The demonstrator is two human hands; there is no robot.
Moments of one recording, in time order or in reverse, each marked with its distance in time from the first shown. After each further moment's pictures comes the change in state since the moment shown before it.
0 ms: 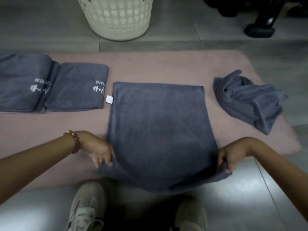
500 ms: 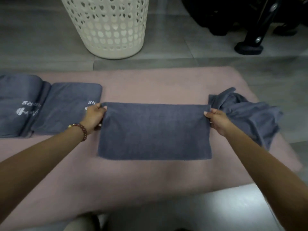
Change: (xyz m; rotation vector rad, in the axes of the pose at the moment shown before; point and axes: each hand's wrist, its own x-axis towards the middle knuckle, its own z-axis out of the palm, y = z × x) left_hand 0.012 0.042 -0.112 -0.784 1.189 0.481; right_hand 0.028 0.000 -0.127 1.260 1.131 -0.455
